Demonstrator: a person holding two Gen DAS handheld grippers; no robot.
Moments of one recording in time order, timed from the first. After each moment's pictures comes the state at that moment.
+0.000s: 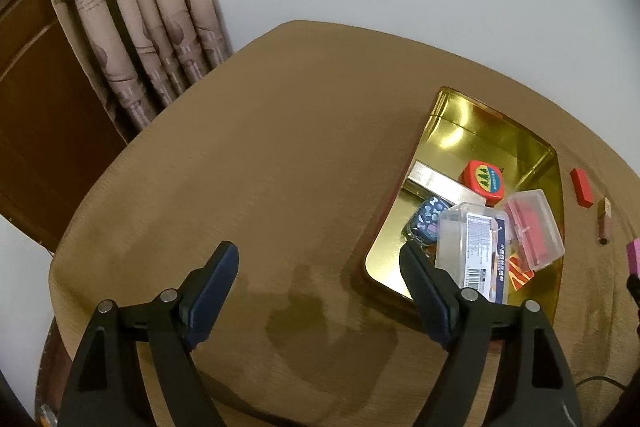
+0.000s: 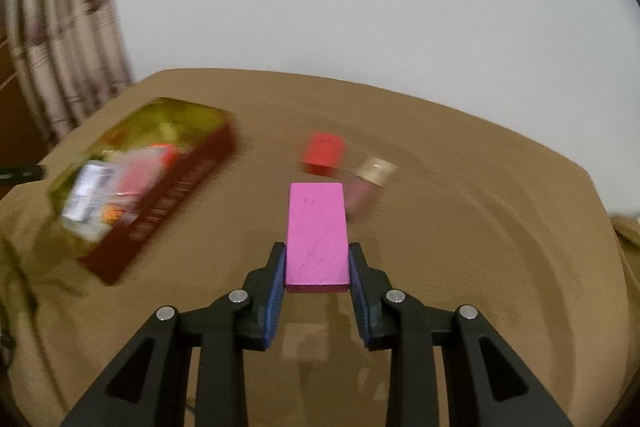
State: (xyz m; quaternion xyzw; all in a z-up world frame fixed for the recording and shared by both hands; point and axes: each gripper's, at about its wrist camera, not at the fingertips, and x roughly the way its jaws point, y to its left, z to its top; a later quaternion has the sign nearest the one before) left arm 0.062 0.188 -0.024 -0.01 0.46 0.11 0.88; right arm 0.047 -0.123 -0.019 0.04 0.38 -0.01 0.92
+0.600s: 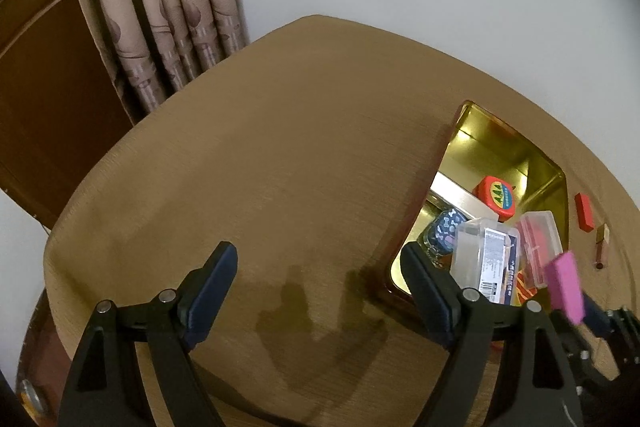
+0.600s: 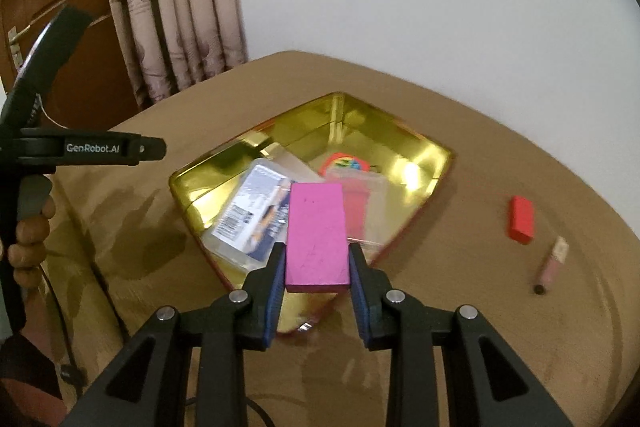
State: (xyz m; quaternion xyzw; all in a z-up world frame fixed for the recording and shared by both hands) left arm 0.065 0.211 -0.025 -0.06 0.46 0.13 0.88; right arm 0.090 0.024 -0.006 -0.01 0.39 0.14 0.91
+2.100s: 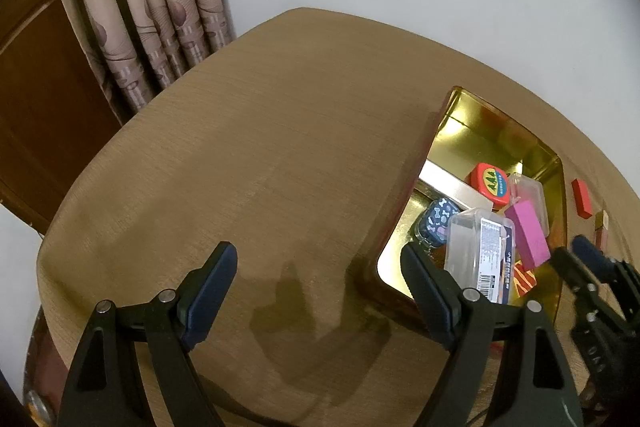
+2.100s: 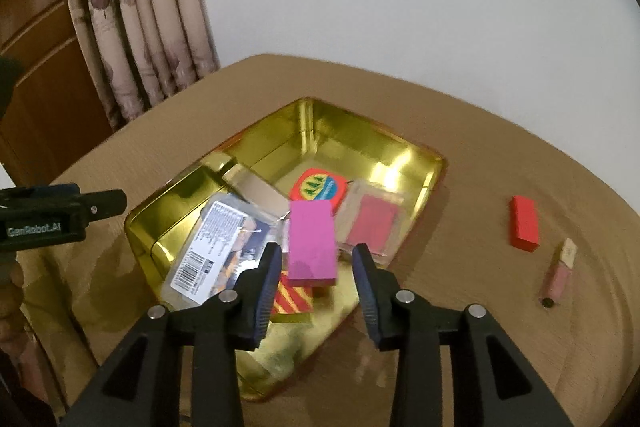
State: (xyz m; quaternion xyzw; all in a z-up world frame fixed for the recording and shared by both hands) left arm 0.071 0.205 -0.032 -0.05 0.47 0.12 0.87; right arm 0.126 0.007 -0.014 0.03 0.38 0.07 0.92
